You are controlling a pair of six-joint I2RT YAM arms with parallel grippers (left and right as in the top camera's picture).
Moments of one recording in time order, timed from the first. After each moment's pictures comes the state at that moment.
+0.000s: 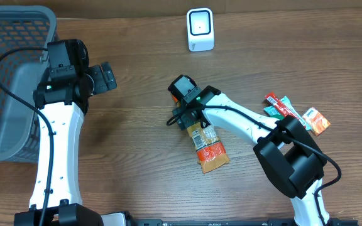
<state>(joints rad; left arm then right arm) 0.15 1.50 1.38 -0.82 -0.11 -0.15 0.76 2.12 1.54 -0.69 0.11 0.28</state>
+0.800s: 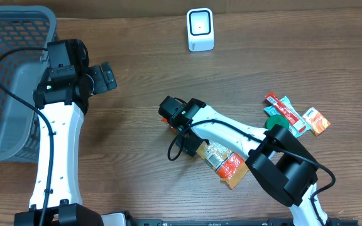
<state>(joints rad) 0.15 1.50 1.38 -0.82 -0.11 -0.15 0.88 2.12 1.55 -0.98 0.14 -0.01</state>
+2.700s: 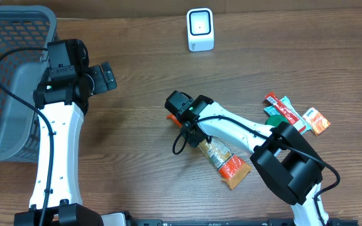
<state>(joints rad) 0.15 1.50 1.38 -0.82 -0.11 -0.15 0.83 2.11 1.51 -0.92 0.11 0.15</state>
